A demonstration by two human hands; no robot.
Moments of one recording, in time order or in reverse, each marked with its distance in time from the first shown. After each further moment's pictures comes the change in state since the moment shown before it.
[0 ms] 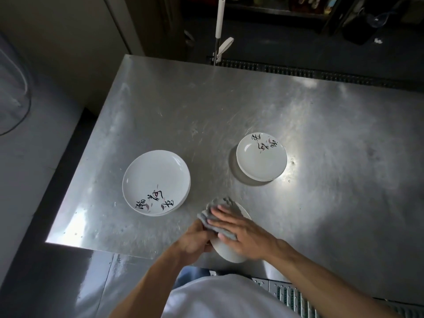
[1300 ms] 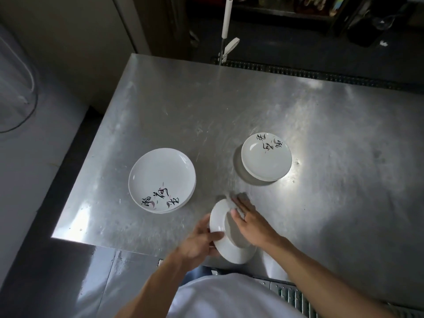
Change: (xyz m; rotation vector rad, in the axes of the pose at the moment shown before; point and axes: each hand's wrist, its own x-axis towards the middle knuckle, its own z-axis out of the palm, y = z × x) left_hand -0.008 -0.010 -0.002 -0.154 0.031 0.014; right_hand 0.013 0.004 -0.005 0.234 0.065 0.638
